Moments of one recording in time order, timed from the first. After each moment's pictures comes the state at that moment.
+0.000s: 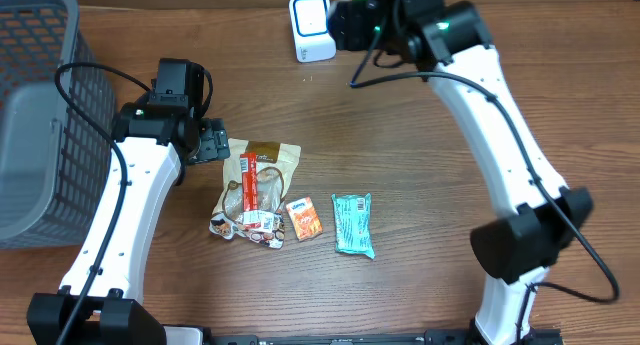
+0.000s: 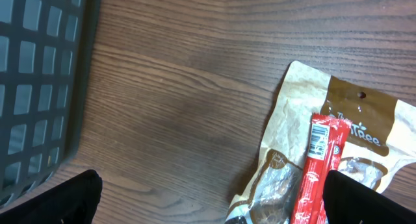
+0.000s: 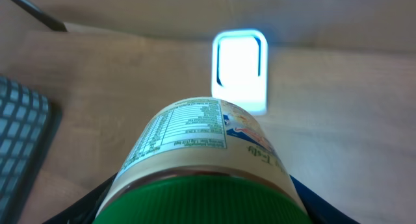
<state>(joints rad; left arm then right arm) -0.09 1.55 1.33 -1.04 -0.28 -0.31 0.40 2.04 2.18 -0.87 -0.12 0.28</state>
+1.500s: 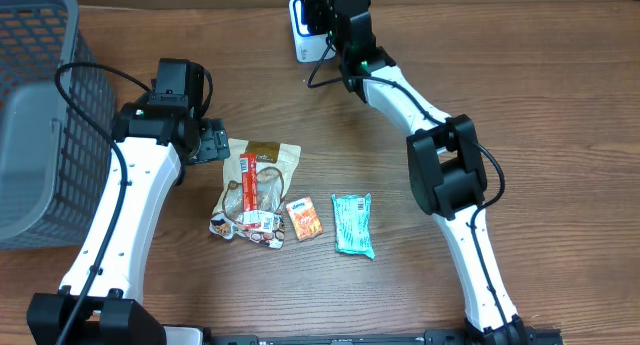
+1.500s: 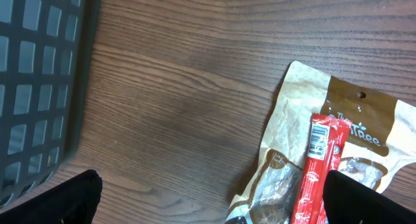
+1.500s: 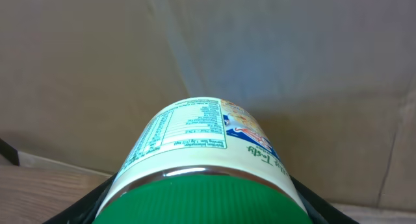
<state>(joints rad) -0.09 1.55 1.33 -1.04 -0.28 -0.31 0.40 2.63 2.17 0.27 0.05 0.33</state>
